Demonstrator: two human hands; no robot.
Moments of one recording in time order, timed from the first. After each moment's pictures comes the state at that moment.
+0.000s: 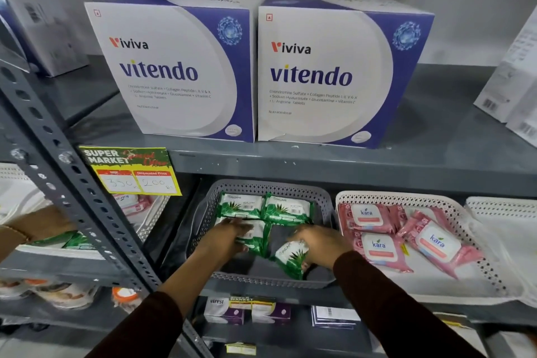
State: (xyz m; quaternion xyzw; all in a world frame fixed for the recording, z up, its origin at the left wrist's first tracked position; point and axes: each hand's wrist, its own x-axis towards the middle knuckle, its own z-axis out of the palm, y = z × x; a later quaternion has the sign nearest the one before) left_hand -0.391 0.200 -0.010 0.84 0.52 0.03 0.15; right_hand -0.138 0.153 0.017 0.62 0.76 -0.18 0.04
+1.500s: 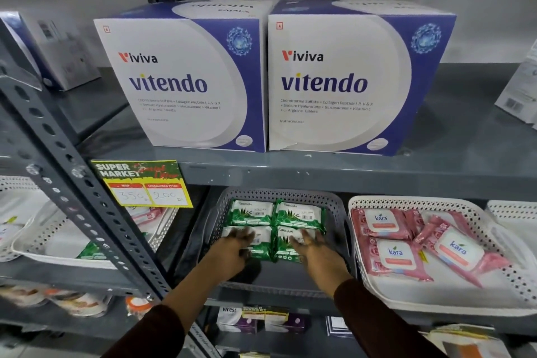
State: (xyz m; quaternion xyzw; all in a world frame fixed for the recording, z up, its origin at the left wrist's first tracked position) left_hand -0.406 0.202 -0.021 0.81 0.56 0.04 0.19; right_hand -0.159 0.157 -0.041 0.64 0.76 -0.13 -0.04
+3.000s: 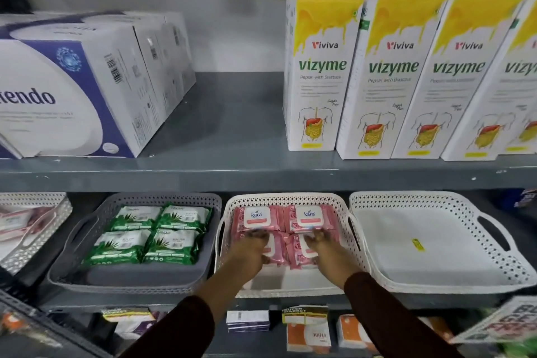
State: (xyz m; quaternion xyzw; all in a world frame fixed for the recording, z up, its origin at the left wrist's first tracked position) left_hand -0.051 0.135 -0.010 0.84 0.52 0.00 0.15; right_hand 0.163 0.074 -0.018 0.68 0.72 -0.12 -0.06
